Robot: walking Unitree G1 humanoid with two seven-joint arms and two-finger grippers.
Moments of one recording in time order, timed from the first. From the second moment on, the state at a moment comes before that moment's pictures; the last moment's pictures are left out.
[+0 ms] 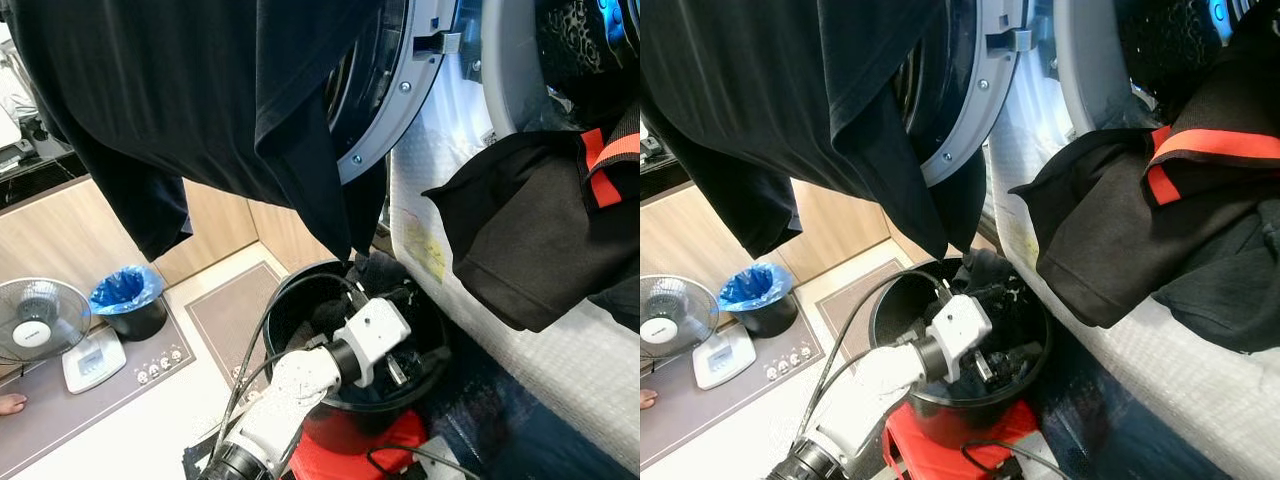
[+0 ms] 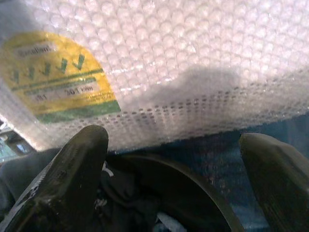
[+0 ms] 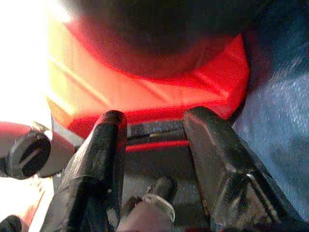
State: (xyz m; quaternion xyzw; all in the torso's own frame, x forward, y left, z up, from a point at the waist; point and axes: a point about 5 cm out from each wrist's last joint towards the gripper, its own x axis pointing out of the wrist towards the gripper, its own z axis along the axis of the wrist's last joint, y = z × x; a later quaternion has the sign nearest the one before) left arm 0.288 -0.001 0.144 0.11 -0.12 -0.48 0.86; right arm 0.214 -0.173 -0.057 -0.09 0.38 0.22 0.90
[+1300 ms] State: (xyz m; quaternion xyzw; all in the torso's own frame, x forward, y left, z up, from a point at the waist) left arm 0.317 0.083 0.116 0.08 -0.04 -0.31 0.95; right arm 0.166 -0.199 -0.079 -0.03 0.41 0.18 0.89
